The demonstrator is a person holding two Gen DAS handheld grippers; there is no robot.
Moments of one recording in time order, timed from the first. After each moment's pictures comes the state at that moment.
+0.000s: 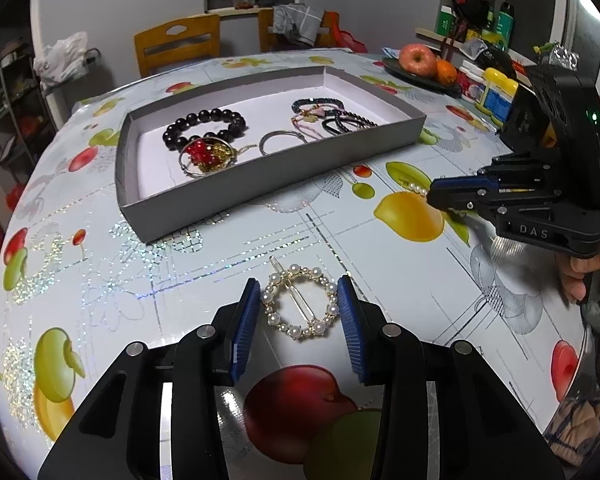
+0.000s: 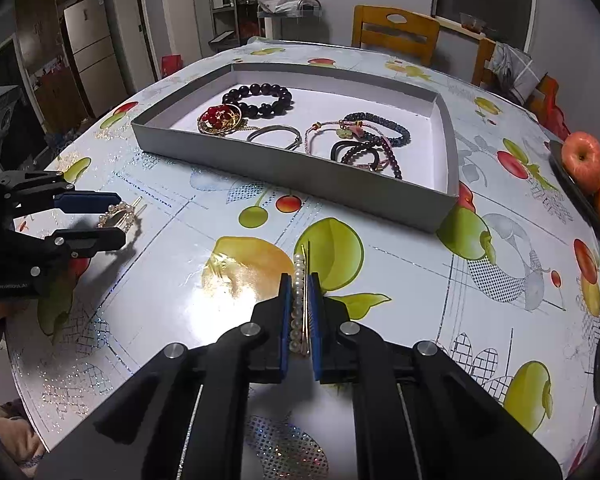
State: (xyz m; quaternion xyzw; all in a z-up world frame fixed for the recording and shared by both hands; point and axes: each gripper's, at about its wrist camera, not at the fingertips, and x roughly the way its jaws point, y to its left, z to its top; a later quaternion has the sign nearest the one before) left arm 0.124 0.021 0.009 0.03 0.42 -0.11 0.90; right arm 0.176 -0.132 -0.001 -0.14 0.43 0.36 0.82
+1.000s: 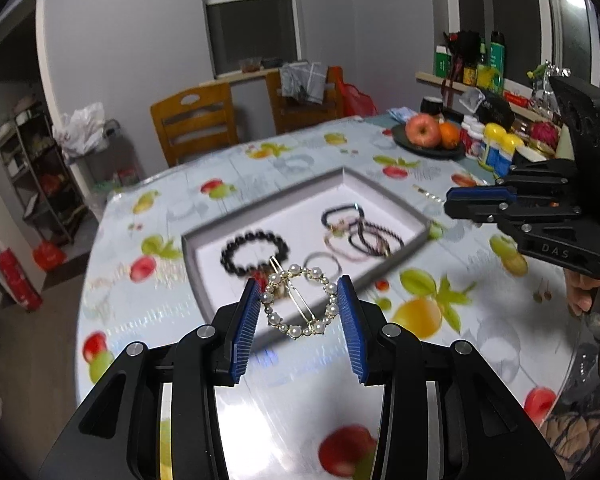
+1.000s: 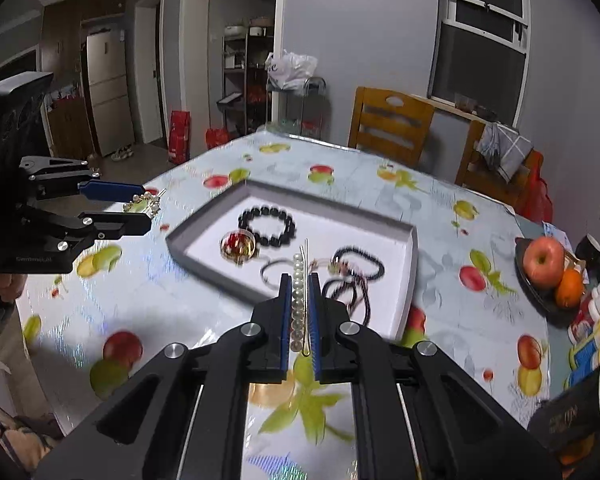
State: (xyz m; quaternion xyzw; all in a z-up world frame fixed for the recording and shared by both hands) left arm 0.142 0.030 0.122 0.09 0.33 -0.09 0.93; right arm 0.180 -0.127 0.113 -0.13 0.31 0.38 0.86
